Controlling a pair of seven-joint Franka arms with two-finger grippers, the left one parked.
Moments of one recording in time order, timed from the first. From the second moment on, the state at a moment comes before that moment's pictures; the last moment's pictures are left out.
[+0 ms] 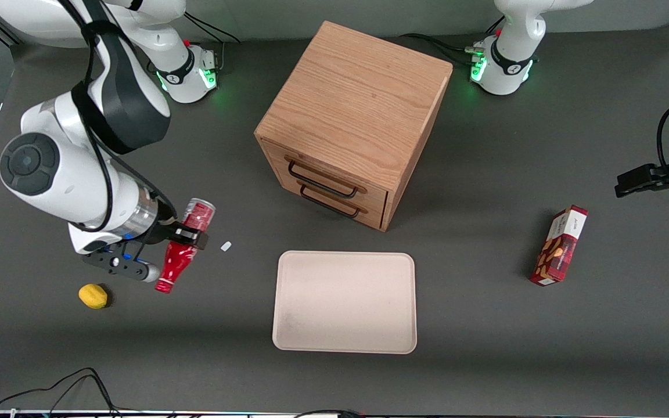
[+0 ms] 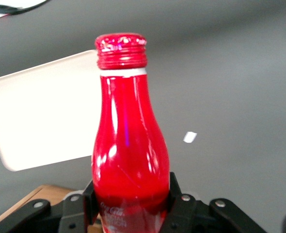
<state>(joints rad) 0.13 0.48 0.28 -1.22 -0.03 1.73 0.66</state>
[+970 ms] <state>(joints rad) 0.24 1.08 0.32 -1.02 -0.08 2.11 0.68</state>
